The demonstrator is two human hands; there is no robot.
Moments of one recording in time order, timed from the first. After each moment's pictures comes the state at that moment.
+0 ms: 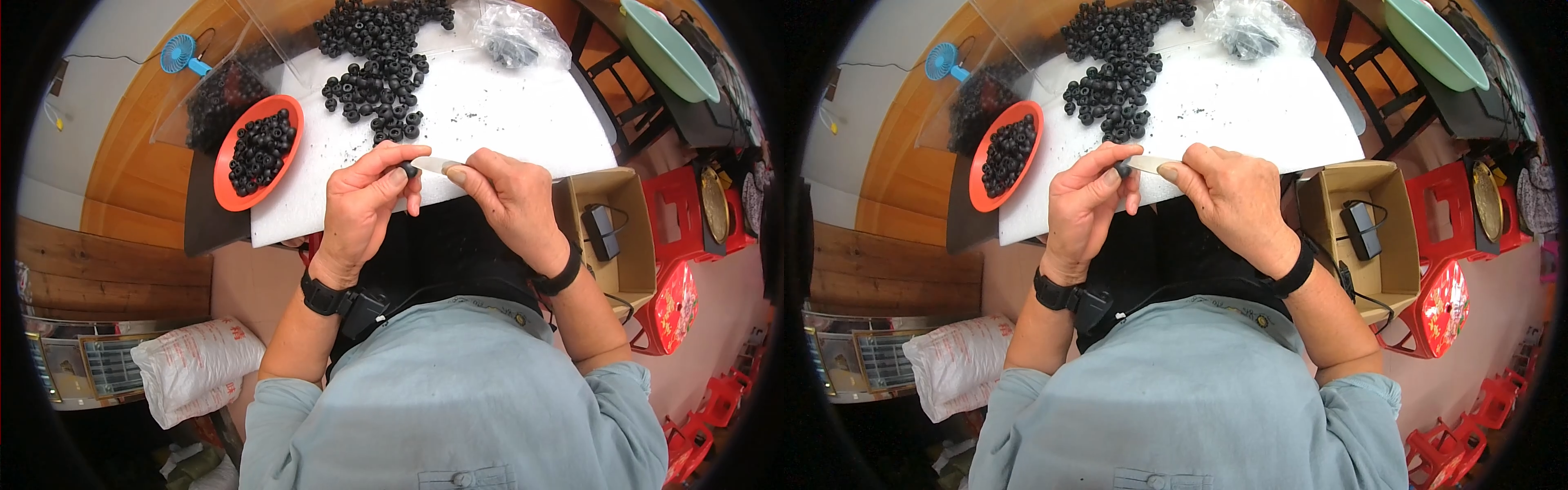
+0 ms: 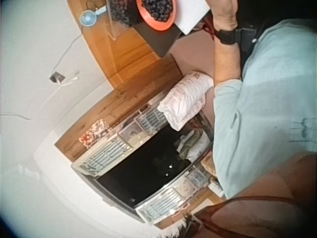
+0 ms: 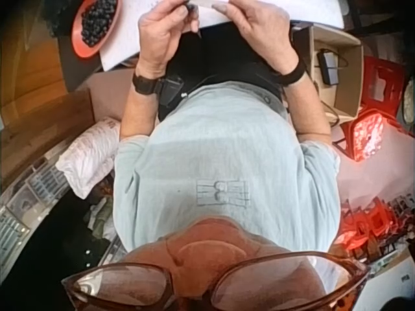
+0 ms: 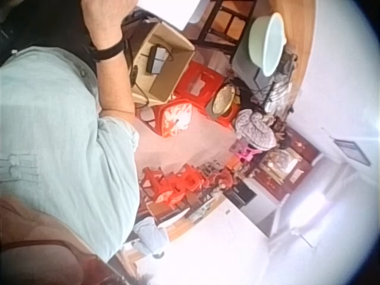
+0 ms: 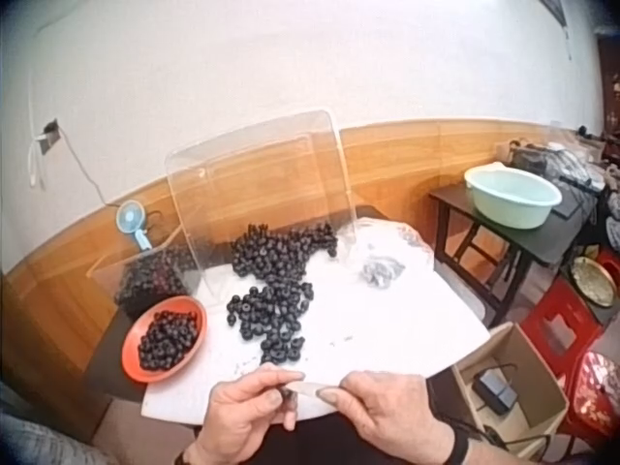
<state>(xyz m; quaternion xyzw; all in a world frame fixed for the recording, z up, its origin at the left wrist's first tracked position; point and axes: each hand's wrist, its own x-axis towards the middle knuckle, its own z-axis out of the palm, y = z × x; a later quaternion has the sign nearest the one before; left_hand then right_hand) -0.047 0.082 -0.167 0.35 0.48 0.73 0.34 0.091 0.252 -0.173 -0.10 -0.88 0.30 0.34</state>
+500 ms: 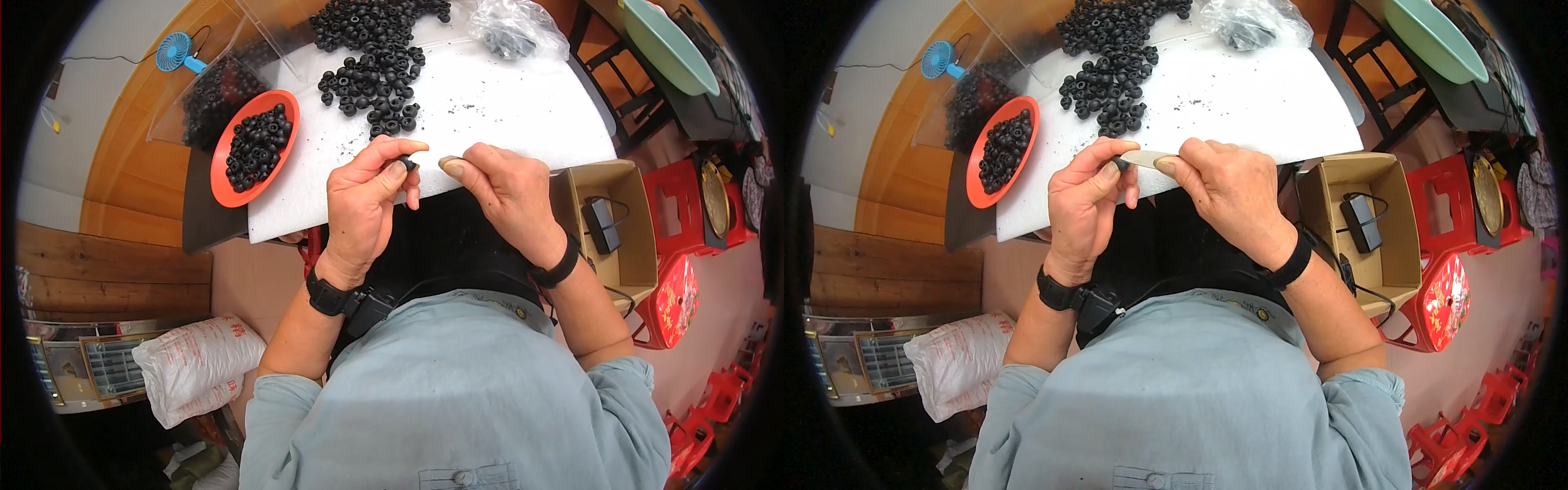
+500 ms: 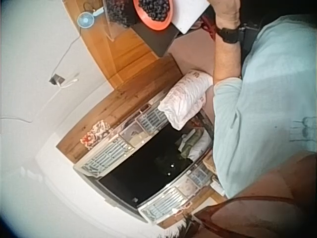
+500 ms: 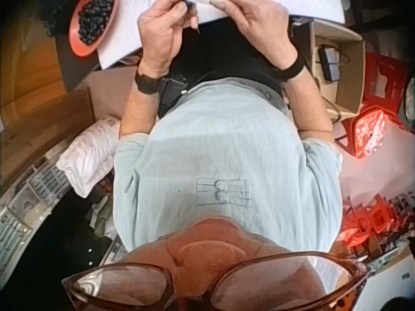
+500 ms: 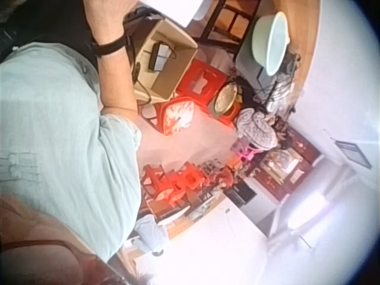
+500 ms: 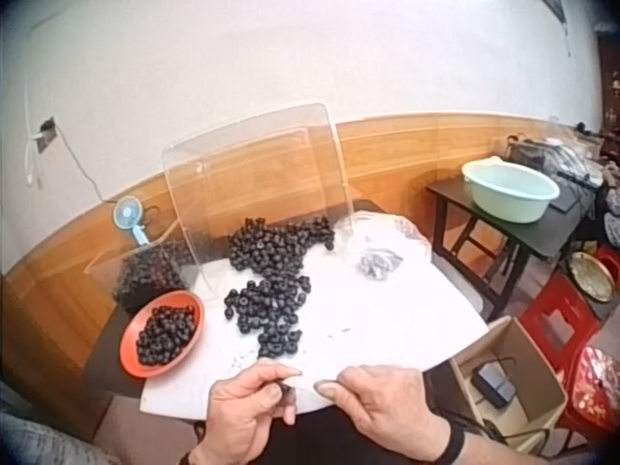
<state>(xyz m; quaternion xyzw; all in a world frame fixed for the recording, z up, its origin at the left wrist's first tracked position) -0.039 0.086 -0.174 0.35 0.49 0.75 0.30 0.090 0.252 -0.180 -0.09 -0.89 0.28 0.35</state>
